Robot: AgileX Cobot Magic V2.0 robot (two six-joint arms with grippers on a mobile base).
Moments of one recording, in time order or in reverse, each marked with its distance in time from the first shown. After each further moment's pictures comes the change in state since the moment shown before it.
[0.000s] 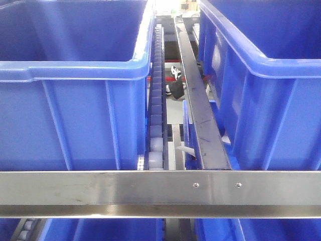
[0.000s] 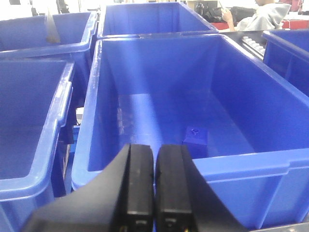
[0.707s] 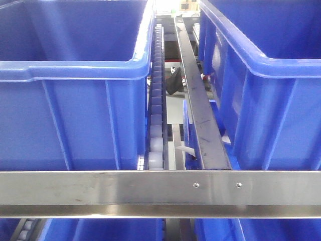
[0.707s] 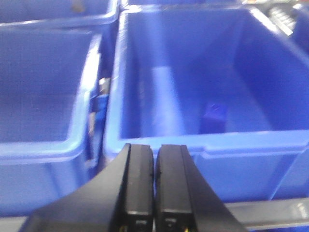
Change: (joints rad) left arm 0.000 0.000 -0.125 0.006 0.233 0.000; right arm 0.000 1.067 -0.579 0.000 0.096 0.000
